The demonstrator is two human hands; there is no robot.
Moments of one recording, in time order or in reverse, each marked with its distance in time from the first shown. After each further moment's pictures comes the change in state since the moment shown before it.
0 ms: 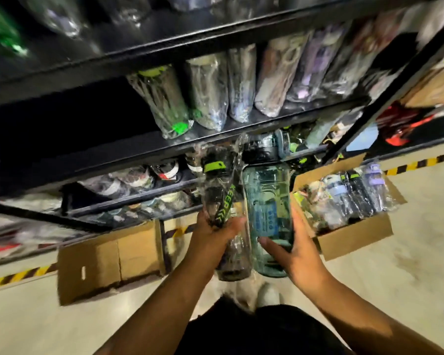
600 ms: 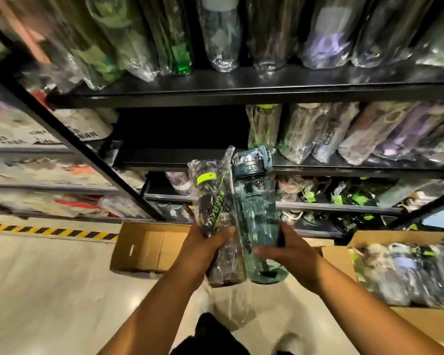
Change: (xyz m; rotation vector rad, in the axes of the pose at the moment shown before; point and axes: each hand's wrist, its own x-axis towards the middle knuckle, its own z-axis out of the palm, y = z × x) left_hand -0.070 0.025 -0.130 -0.159 0.248 0.086; right_hand 0.035 -0.064 0.099 0.065 -0.559 0.271
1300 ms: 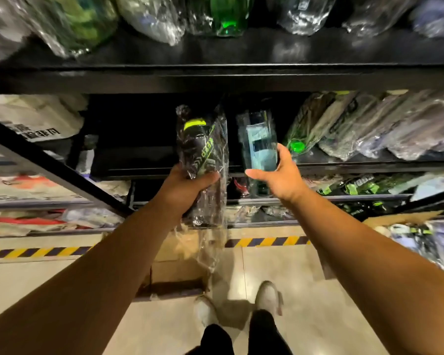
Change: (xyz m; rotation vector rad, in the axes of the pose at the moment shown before) left_hand 0.227 0.078 -0.157 0.158 -0.101 0.047; right_hand 0.263 -0.073 0.085 -0.116 0.450 -0.145
